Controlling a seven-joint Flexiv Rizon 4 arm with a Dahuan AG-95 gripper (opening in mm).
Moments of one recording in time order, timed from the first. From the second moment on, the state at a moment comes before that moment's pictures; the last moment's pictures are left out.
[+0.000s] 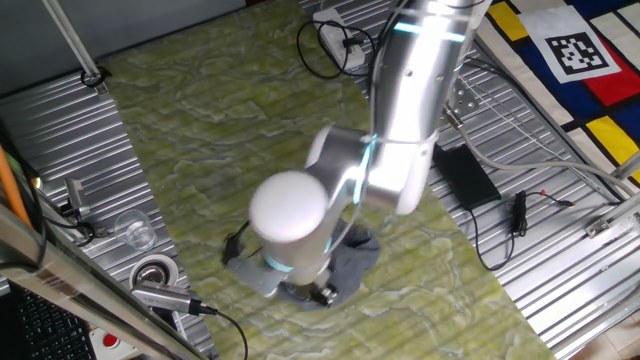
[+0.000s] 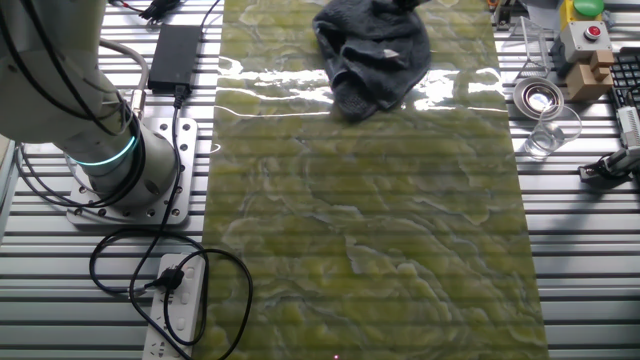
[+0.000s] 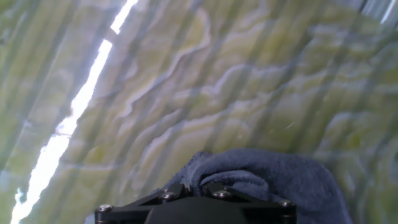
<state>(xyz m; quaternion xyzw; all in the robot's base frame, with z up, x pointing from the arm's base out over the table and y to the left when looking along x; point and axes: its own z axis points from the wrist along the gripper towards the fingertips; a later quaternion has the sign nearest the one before) 0.539 0.349 0.044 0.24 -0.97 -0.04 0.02</state>
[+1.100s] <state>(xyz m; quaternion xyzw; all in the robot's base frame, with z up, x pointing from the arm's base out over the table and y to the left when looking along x) 0.619 0.313 0.050 0.29 -0.96 -0.04 0.02</state>
